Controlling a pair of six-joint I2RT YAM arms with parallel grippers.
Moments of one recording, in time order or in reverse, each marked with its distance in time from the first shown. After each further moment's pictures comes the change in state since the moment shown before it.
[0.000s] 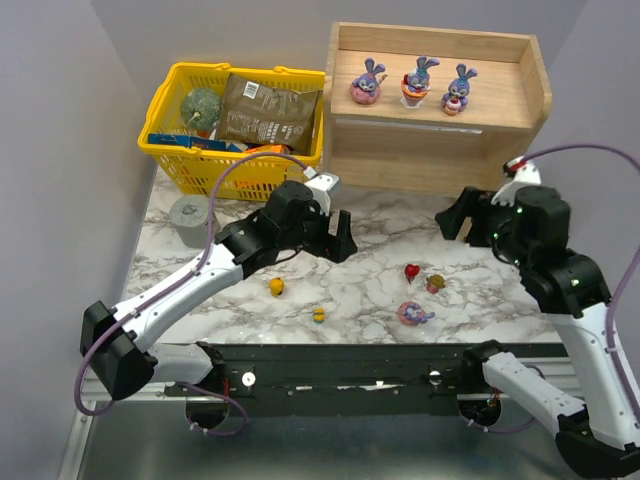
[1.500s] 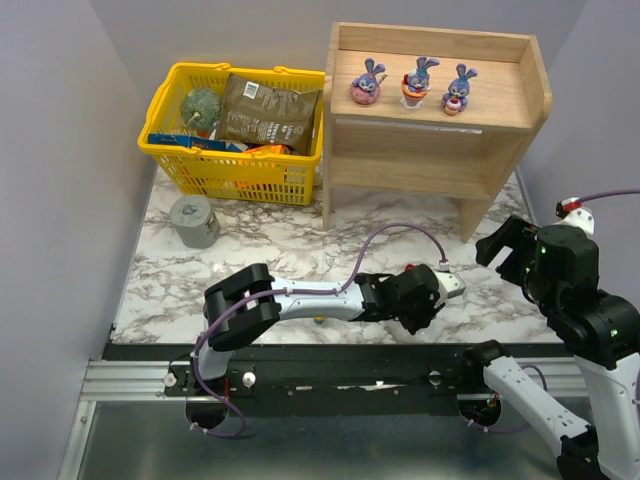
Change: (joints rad) left arm -0.512 0.680 0.190 0.317 -0.036 0.161; right arm 0.000 -0.174 -0.004 -0.336 0.314 0.241
